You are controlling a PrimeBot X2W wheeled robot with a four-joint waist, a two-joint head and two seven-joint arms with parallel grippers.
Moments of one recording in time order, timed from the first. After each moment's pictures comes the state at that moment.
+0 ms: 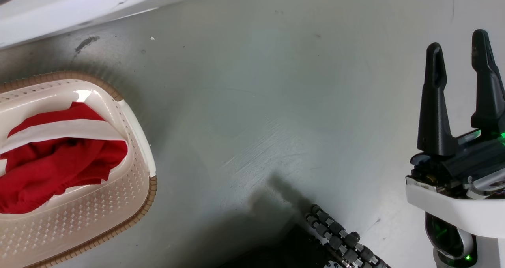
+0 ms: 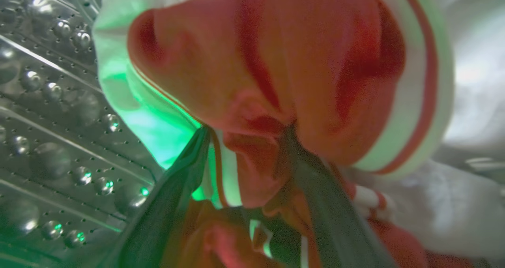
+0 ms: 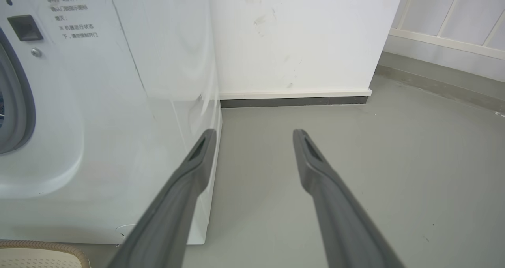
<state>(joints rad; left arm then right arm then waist) -1.82 0.60 -0.67 0.93 -0.60 -0.13 0.83 -0.25 -0.05 0.11 -0.39 0.27 0.13 -0.26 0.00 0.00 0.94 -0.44</state>
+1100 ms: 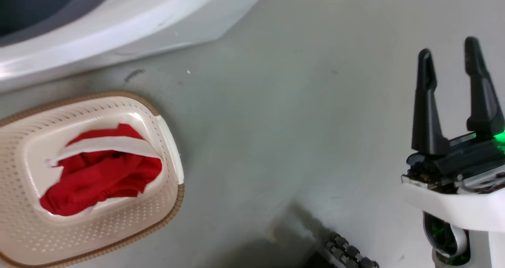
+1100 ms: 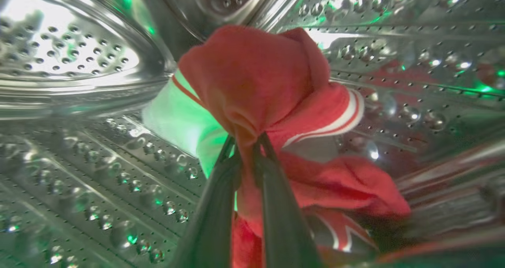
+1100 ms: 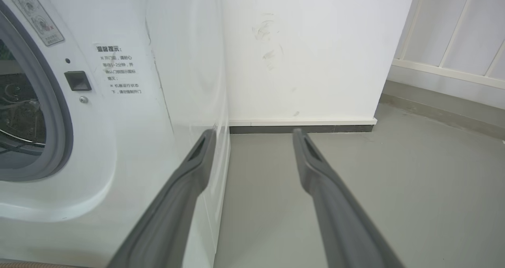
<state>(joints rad) -1.67 0.63 -0.84 0.99 -0.72 -0.13 0.25 -0.24 -0.05 0.10 -0.35 0.21 0.13 -0.26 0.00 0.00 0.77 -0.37</state>
